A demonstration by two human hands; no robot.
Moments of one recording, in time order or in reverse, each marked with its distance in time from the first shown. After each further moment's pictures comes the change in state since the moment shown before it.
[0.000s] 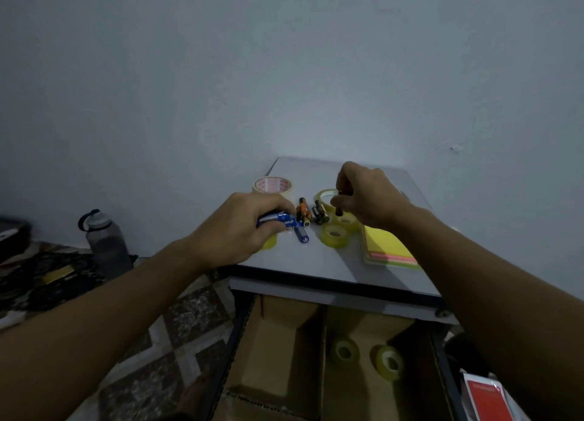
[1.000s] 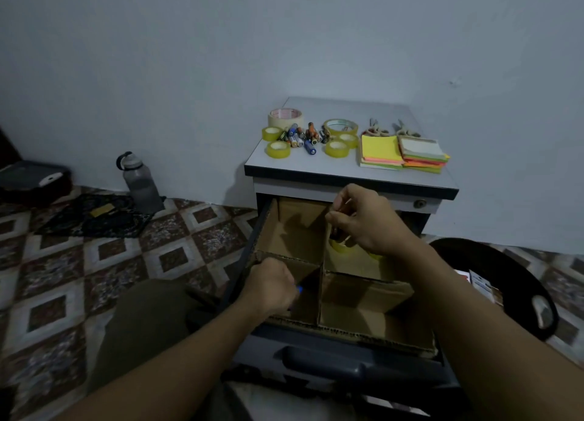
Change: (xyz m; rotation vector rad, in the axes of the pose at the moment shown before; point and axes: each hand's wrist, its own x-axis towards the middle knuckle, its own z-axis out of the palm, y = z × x) left_hand -0.204 0.103 0.109 -0.280 -0.249 -1.065; right_hand -0.220 -0.062 0.037 0.411 -0.134 0.163
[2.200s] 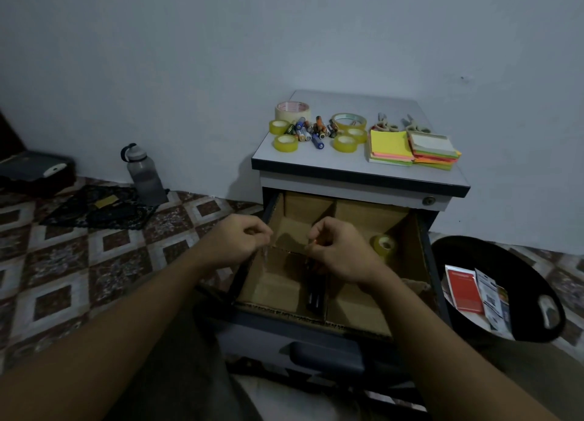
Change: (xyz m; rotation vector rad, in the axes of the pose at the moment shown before) left_hand 0.014 -0.002 -0.095 0.116 0.003 0.369; right_hand -0.020 -0.005 0.061 0.216 -0.179 0.178
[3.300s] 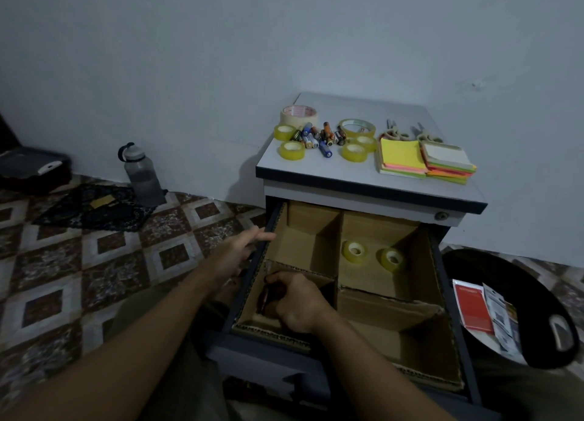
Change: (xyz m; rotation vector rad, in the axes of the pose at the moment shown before) left_hand 0.031 -0.048 0.016 -0.538 -0.055 -0.203; right_hand 0.029 0.022 0.087 -0.105 -0.239 0.149
